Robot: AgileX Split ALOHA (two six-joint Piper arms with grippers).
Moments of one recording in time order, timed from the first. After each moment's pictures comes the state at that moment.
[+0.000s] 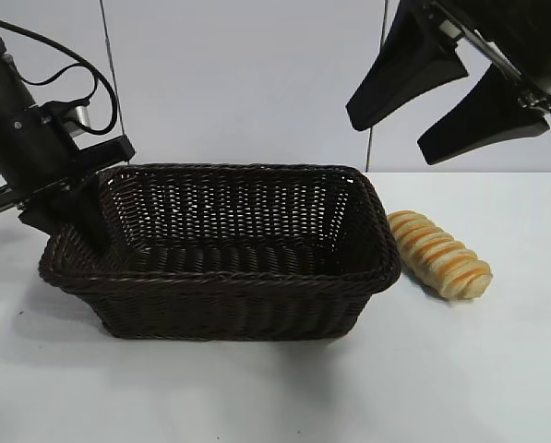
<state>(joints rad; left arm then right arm) -0.16 2.06 -1.42 -0.53 1.02 0.21 0.26 1.39 -0.99 0.70 0.79 -0.47</state>
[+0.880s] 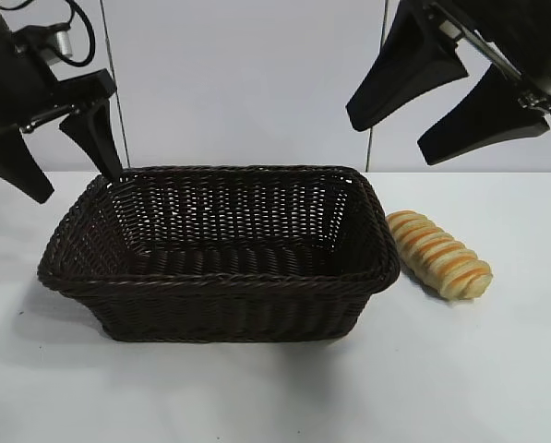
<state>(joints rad) -0.16 1.83 -1.47 -0.43 1.09 0.19 0.26 1.39 -0.99 0.70 0.79 -0.47</state>
